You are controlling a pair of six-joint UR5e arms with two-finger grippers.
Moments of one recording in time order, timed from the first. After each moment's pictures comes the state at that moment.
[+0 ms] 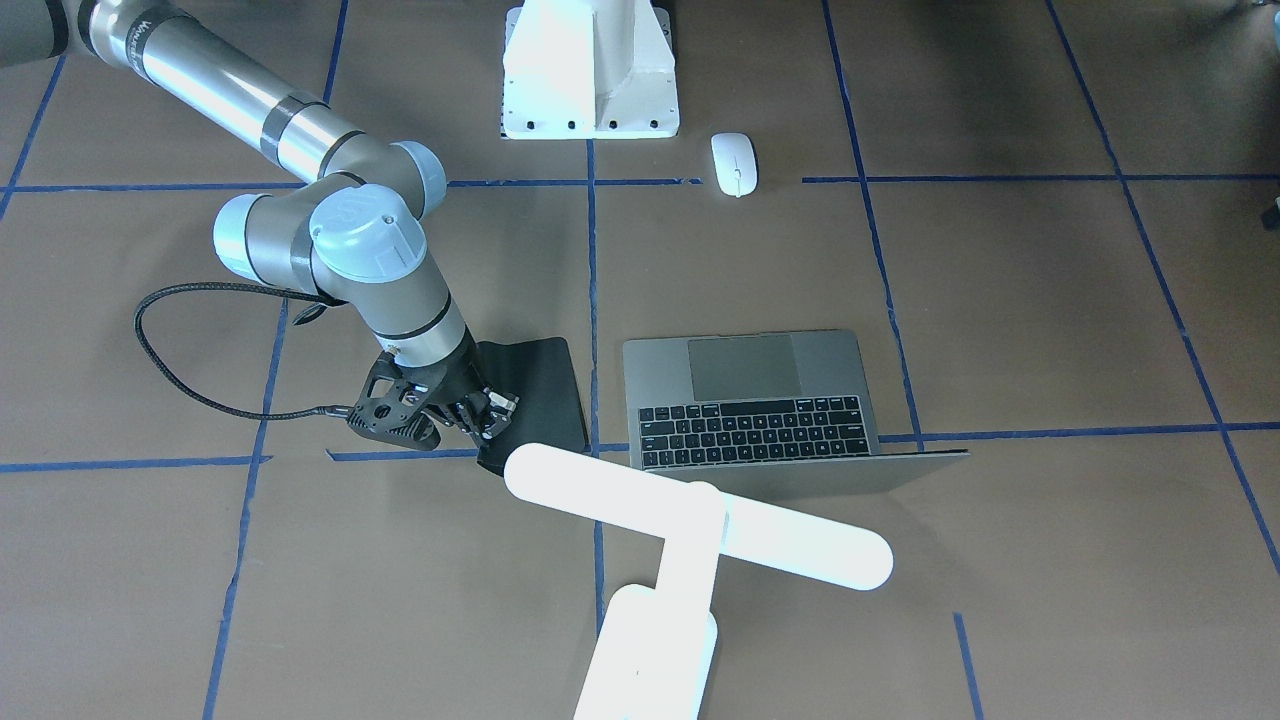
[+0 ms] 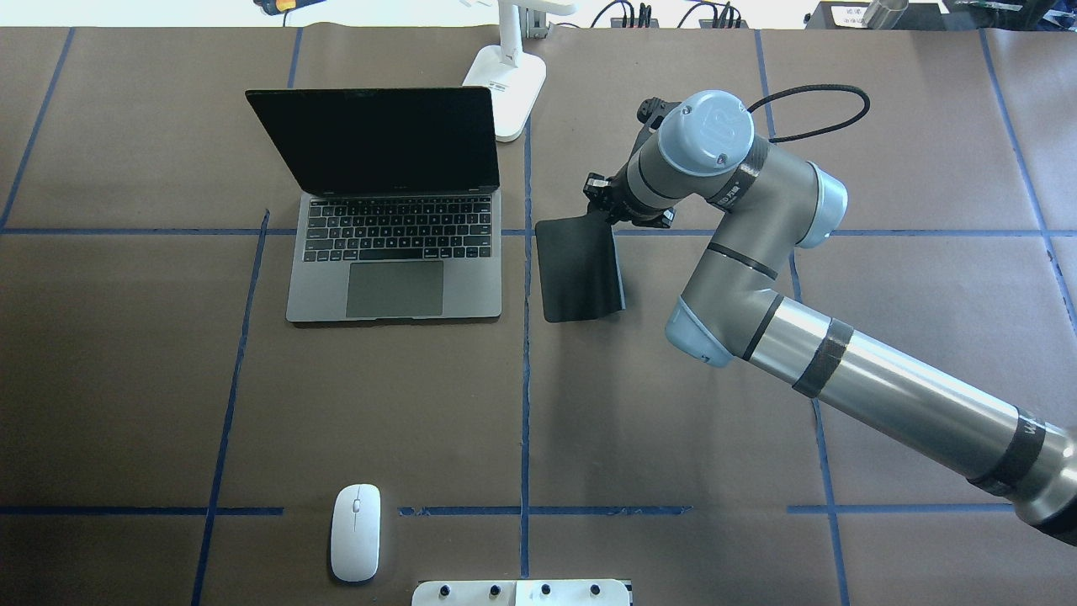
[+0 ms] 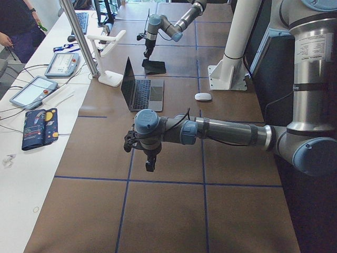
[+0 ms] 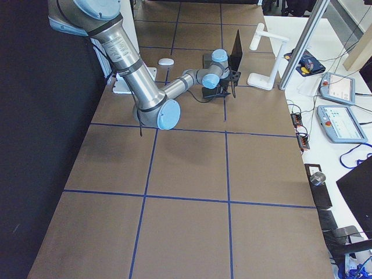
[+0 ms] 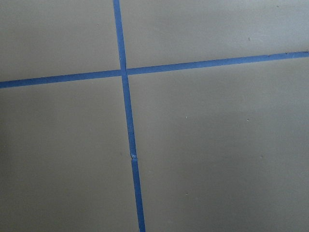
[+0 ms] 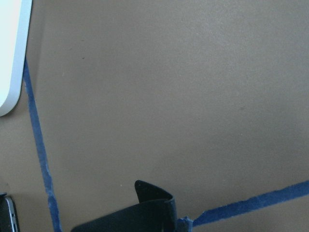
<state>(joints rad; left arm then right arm) -1.50 -1.48 -1.77 -1.54 -2.42 0.00 0.69 -0.87 1.34 -1.11 1.87 1.50</state>
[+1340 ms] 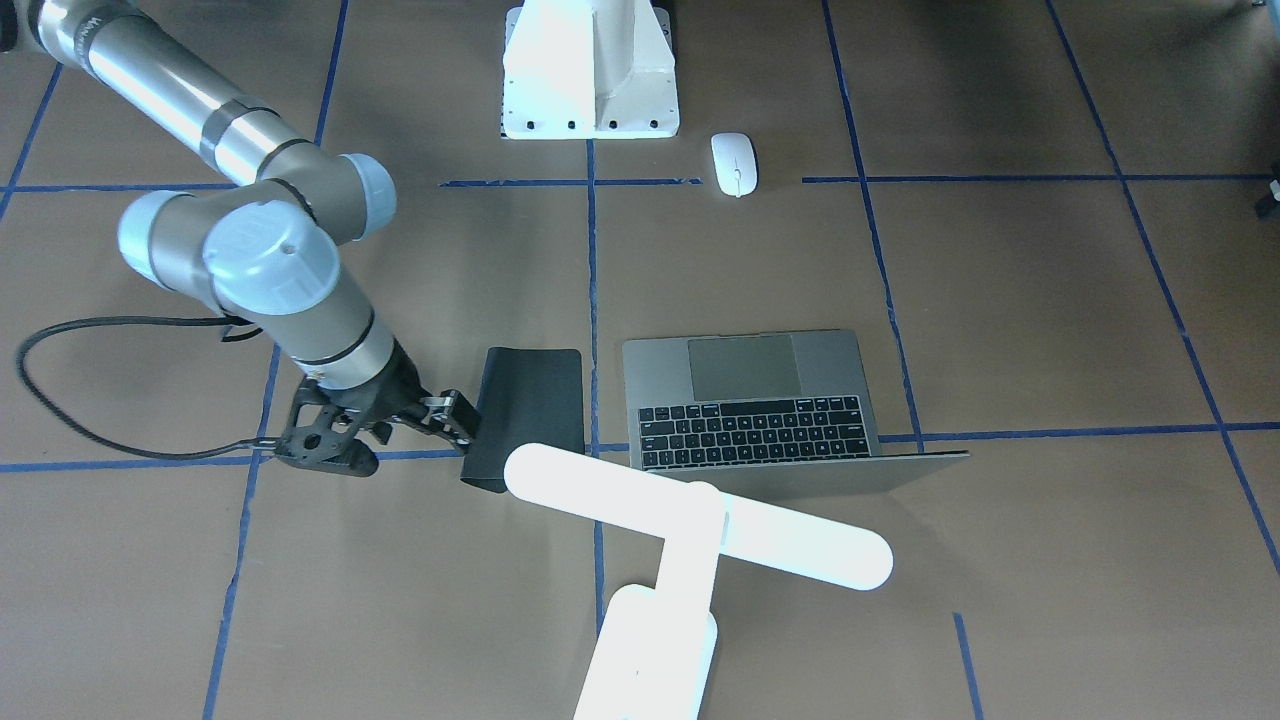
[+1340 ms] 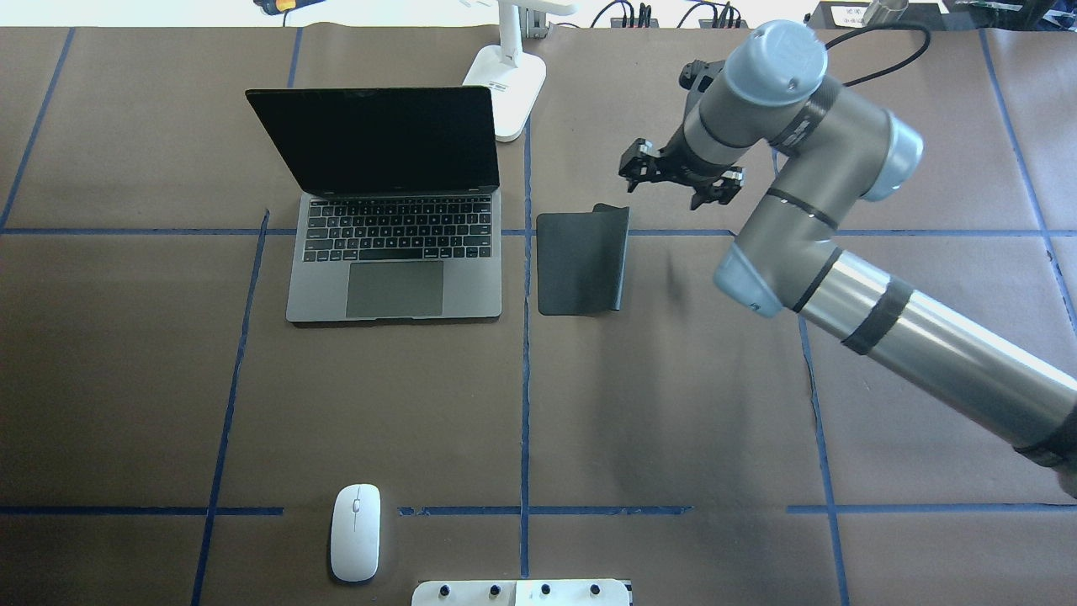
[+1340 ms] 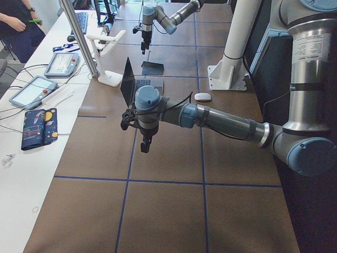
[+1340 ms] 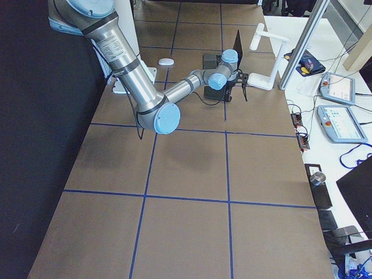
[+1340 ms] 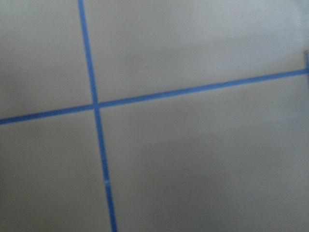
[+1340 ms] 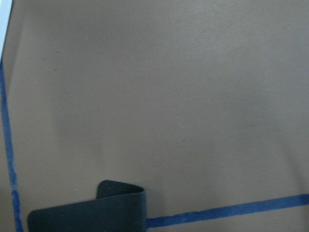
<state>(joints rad) -1.47 -1.50 -1.96 -1.54 -2.42 -0.09 0.83 -0.94 1.44 -1.29 2.07 1.20</state>
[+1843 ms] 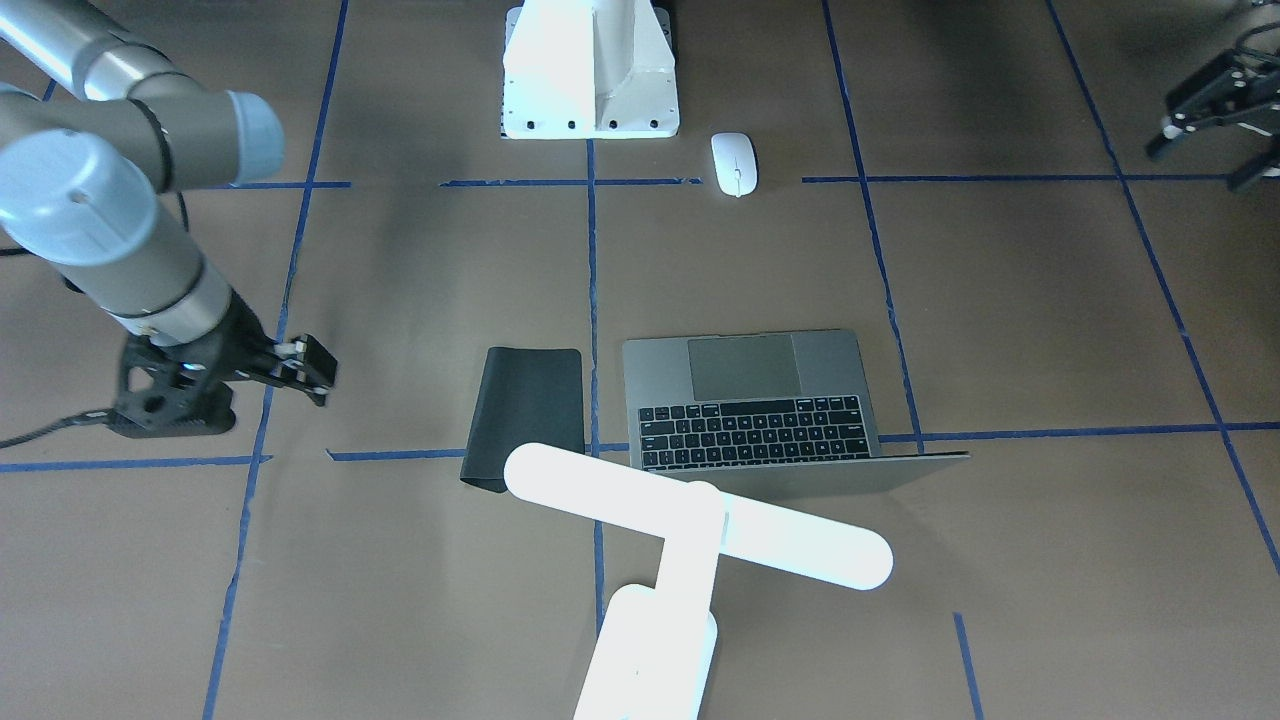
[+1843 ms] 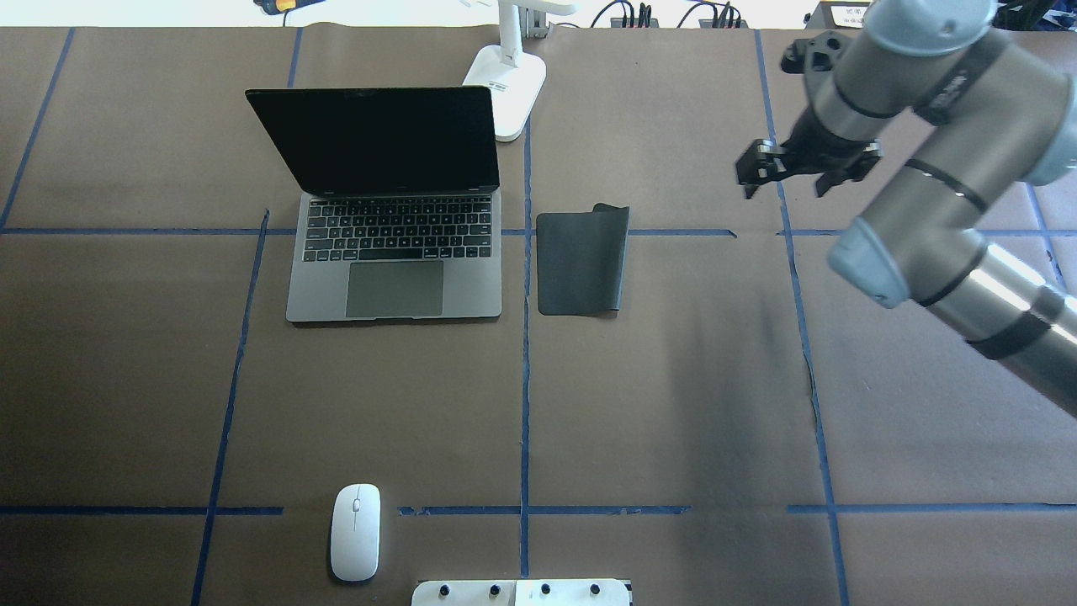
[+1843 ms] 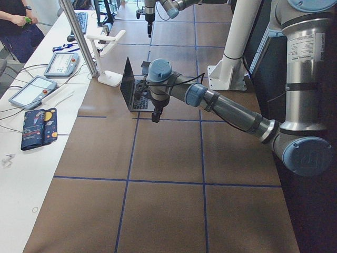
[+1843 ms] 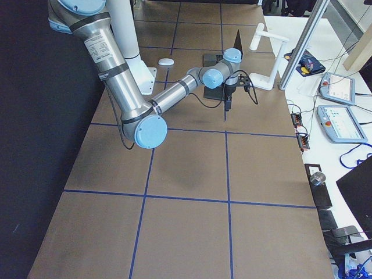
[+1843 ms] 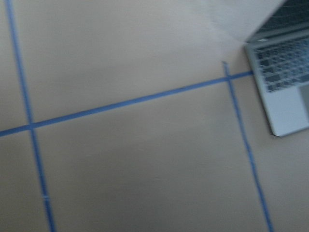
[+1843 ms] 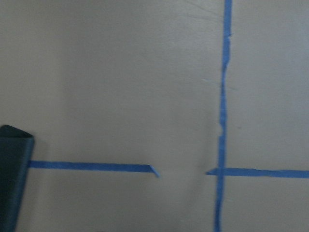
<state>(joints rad) -1.31 -1.48 -2.14 -1.54 -2.54 -0.24 0.96 -1.14 1.73 -1.61 2.12 0.71</state>
